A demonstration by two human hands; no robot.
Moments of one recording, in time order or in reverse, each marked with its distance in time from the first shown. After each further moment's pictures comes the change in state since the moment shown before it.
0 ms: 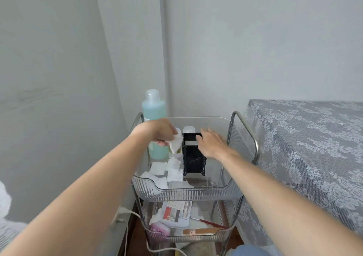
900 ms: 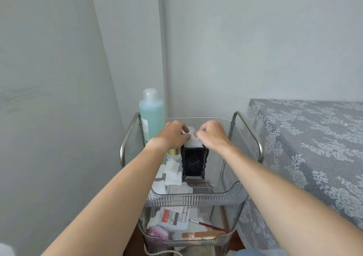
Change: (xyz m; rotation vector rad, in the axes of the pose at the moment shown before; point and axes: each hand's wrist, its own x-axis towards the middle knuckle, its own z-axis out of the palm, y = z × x) left_hand 0.054 -0.003 0.046 -0.042 0.324 0.232; right_hand 0.016 -0.009 -0.022 0.322 0.155 -0.007
